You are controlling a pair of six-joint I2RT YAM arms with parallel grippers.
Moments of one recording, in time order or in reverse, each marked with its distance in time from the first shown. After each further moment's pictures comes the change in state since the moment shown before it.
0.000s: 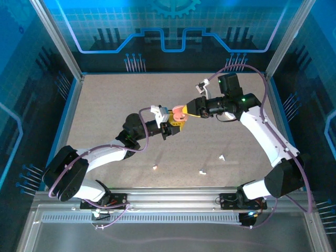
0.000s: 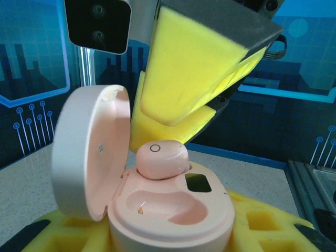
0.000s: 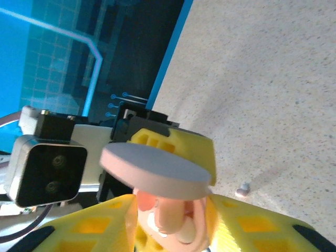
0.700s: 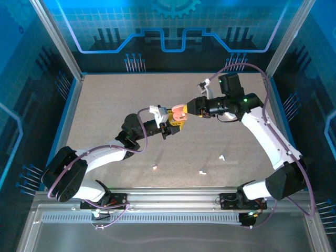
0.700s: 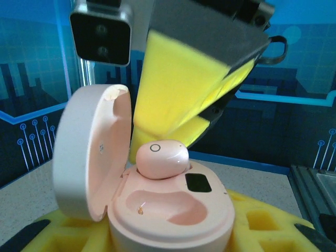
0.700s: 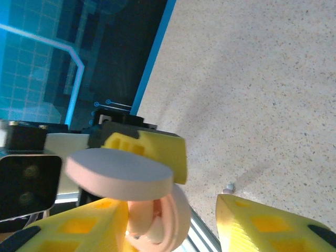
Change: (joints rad) left arm -0.002 -0.012 0.000 0.024 -0.001 0.020; right arm 0.016 -0.014 0.027 -0.050 0.084 0.004
